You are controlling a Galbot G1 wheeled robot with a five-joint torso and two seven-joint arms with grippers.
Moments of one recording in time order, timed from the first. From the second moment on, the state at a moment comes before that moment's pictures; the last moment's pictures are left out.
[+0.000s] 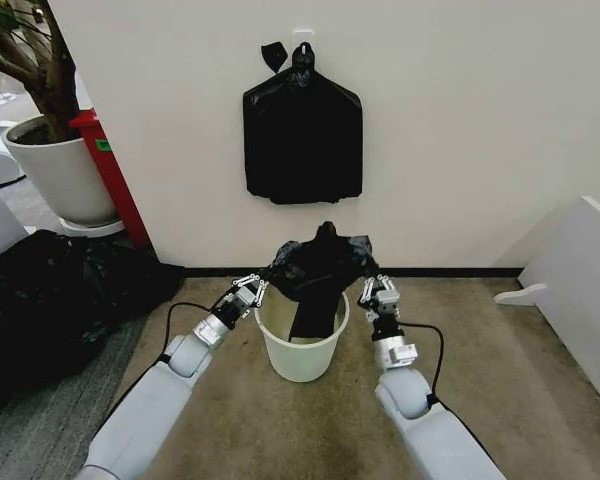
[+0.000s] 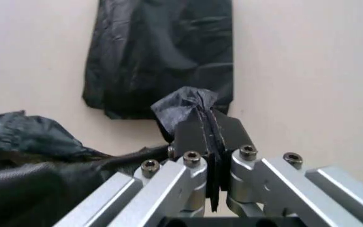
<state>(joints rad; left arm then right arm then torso) 0.84 -1.14 -0.12 -1.19 0.13 -0.82 0.15 -1.10 1.29 0.11 1.52 -0.02 0.57 0.31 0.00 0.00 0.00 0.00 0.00</state>
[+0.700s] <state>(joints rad) 1.11 -0.87 -0.13 -1.48 -0.10 -0.62 0.22 -1.29 1.15 -0.09 1.88 0.34 0.15 0.52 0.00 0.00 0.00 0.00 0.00</state>
